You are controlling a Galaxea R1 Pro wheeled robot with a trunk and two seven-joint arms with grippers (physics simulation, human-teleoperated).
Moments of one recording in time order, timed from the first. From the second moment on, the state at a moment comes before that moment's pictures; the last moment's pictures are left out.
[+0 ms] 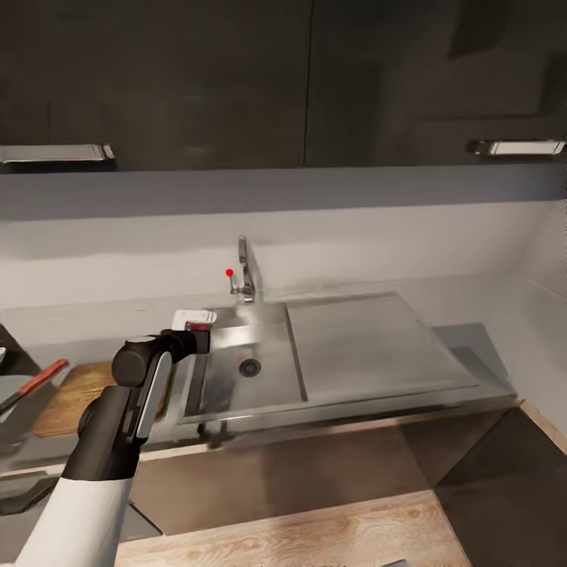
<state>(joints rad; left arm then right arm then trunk) -0.67 -0.02 -0.06 -1.54 0.03 1.00 0.00 -0.13 0.04 0.10 -0.48 0.10 -0.25 0.02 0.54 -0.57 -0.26</state>
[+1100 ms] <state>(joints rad) -0.67 -0.02 -0.06 -1.53 0.03 1.00 0.00 -0.13 0.04 0.09 -0.48 0.10 -0.25 0.01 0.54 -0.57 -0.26</state>
